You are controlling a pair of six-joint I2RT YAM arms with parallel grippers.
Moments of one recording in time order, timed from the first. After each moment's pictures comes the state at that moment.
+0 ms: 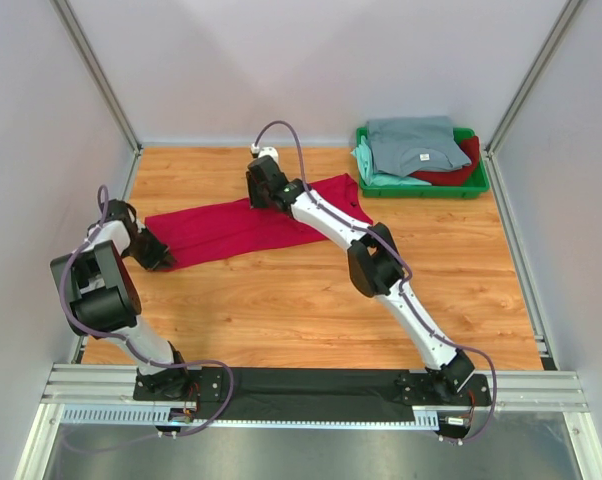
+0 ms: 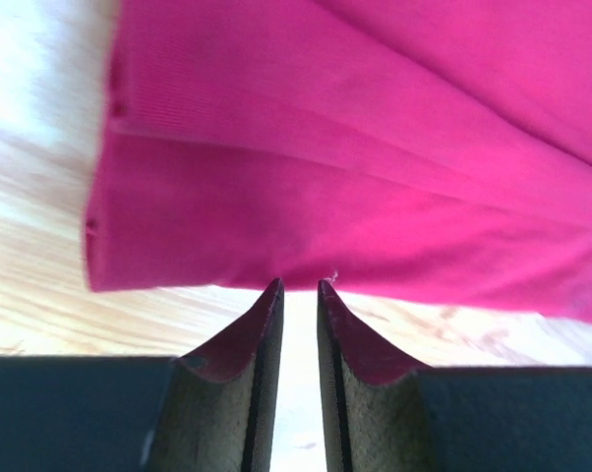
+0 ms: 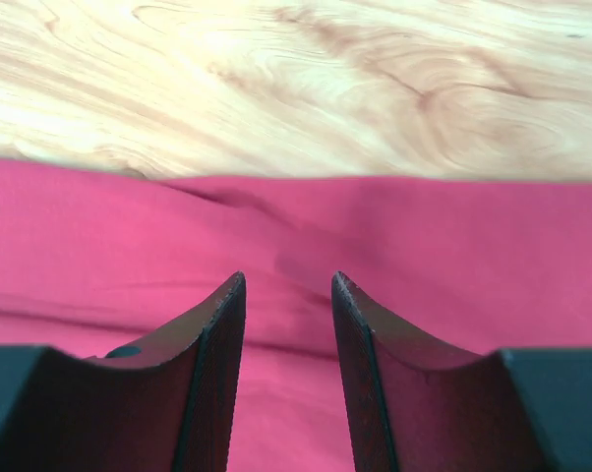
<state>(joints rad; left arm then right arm) 0.40 1.69 1.00 -0.59 0.27 -0.42 0.76 2.67 2.50 -0.47 0.20 0.43</state>
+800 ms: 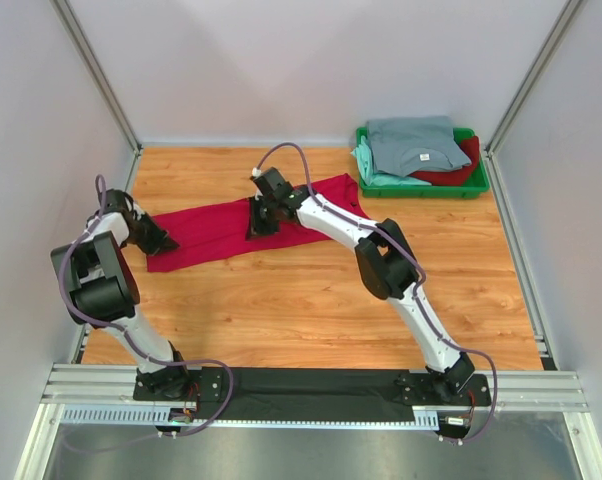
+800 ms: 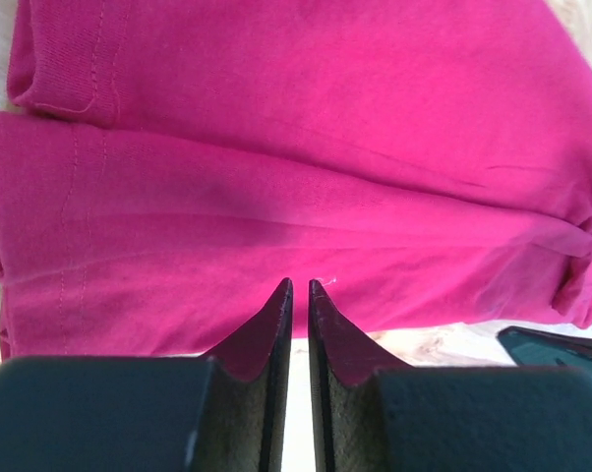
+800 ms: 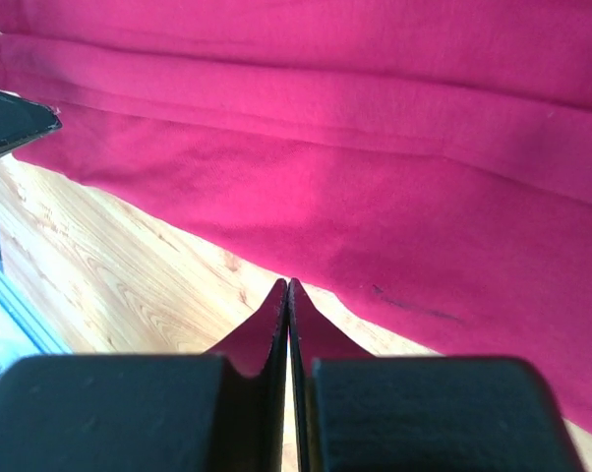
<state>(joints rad) 0.40 1.75 1.09 -0.51 0.41 -0.44 0.77 2.44 2.14 -0.54 -0.28 0.64</state>
